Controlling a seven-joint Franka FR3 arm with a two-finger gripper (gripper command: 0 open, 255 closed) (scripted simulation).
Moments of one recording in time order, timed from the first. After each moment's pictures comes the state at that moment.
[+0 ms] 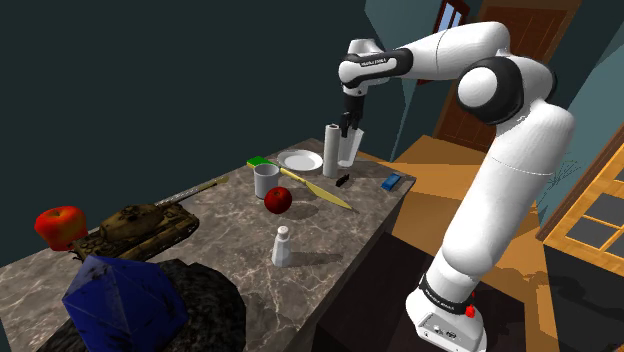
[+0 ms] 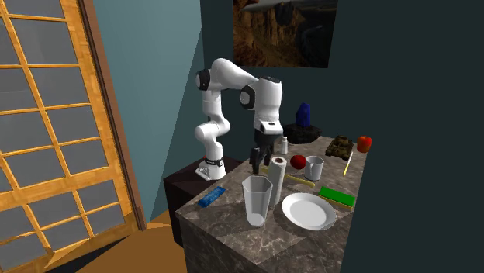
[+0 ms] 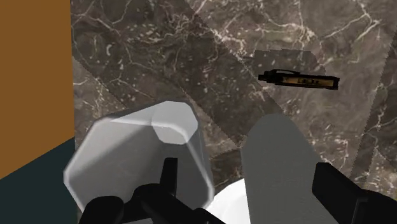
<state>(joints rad) -0.13 0.02 -0.33 -1.84 -0.10 1.90 -0.46</state>
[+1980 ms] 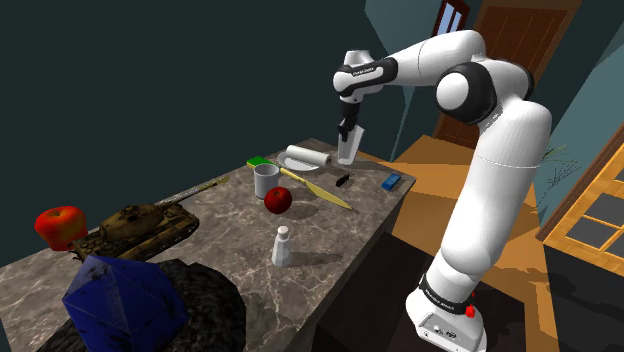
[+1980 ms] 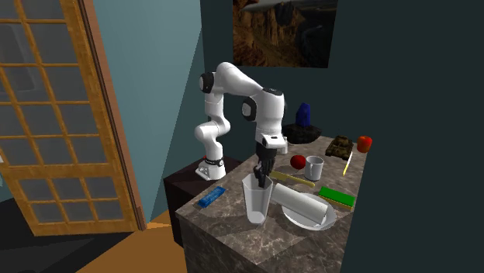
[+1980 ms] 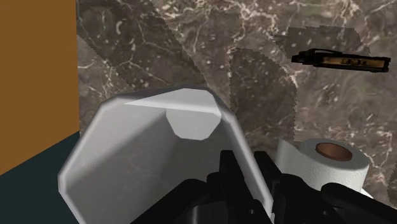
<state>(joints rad) -0.16 0.14 -0.34 -1.79 -0.05 1.97 -0.51</state>
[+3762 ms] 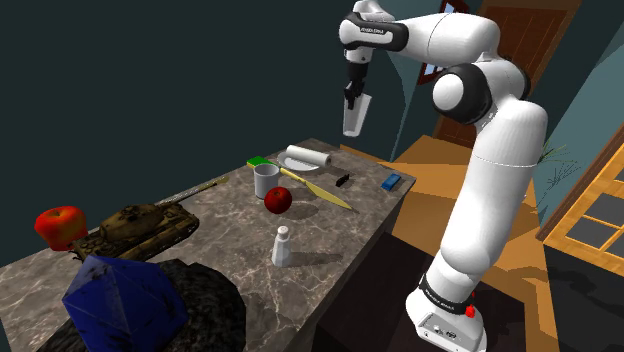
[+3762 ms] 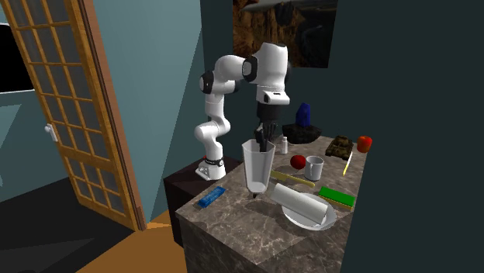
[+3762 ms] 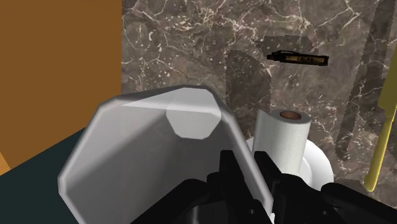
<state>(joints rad) -0.17 0.16 -0.35 -1.40 -0.04 1.61 -0.54</state>
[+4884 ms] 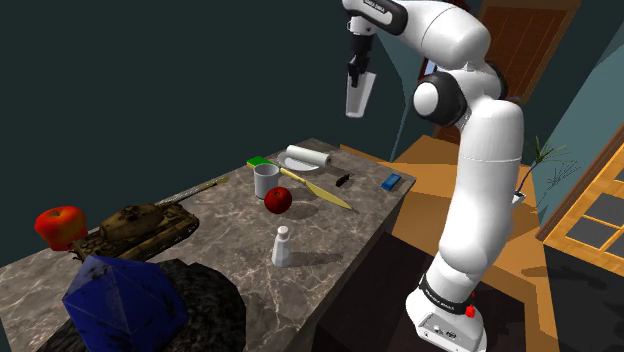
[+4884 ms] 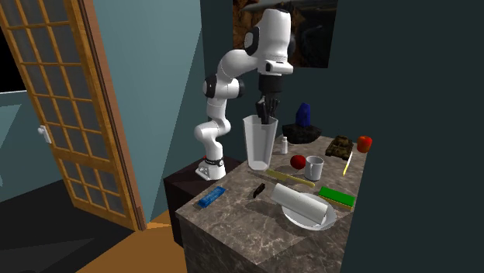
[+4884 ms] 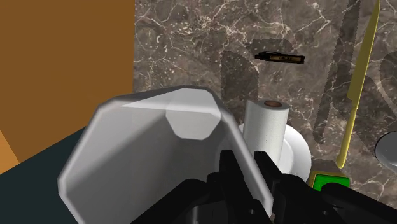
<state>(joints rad) -0.20 0.30 -0.35 -0.98 0.01 1.32 -0.58</state>
